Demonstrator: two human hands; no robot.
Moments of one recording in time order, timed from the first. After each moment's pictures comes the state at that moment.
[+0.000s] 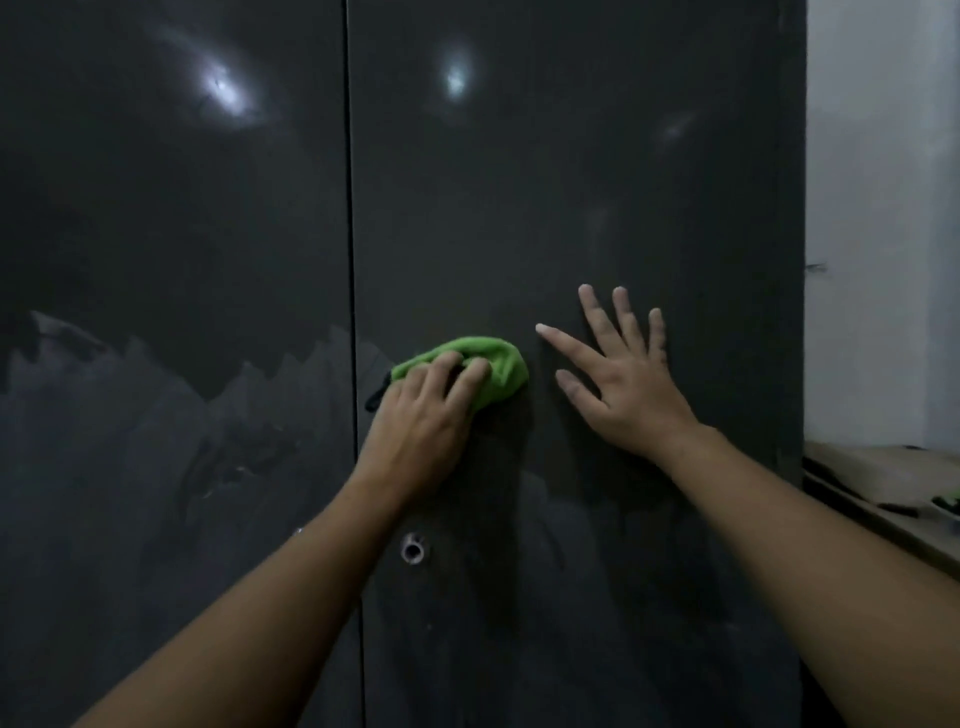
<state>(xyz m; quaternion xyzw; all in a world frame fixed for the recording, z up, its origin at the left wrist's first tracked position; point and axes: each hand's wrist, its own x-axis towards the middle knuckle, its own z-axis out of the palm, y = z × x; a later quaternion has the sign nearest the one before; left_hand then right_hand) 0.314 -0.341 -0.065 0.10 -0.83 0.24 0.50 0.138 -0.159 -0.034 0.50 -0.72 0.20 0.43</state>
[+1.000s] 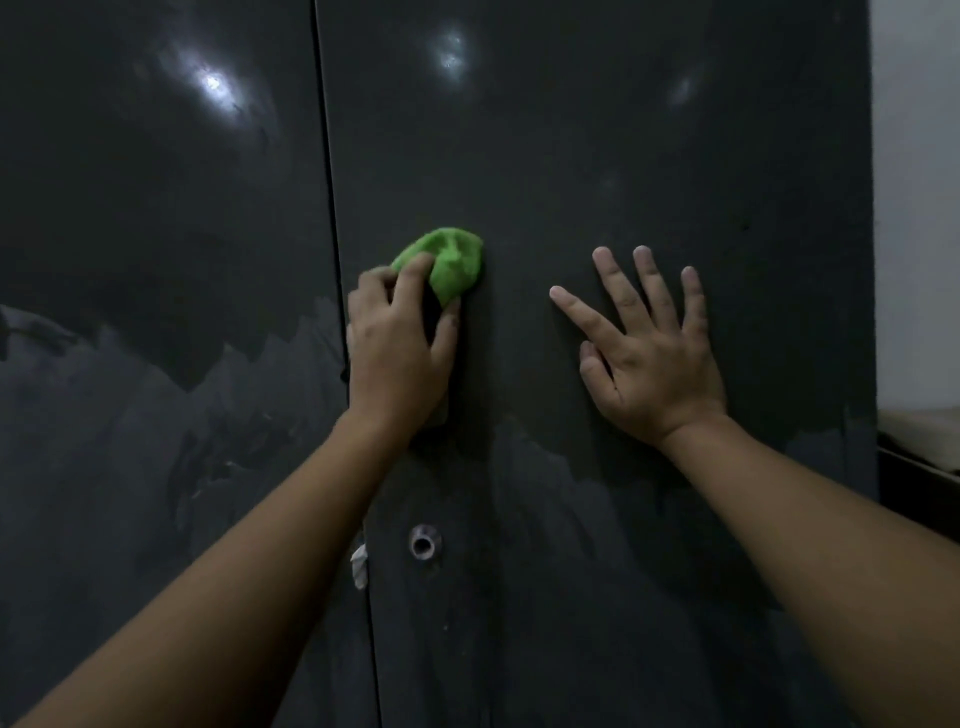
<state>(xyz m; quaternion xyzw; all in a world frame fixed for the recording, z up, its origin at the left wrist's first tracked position) 0.301 -0.354 -0.028 0.12 -0.75 0.02 0.65 0.118 -0.188 -0.060 0.39 -0.63 0.20 0.65</state>
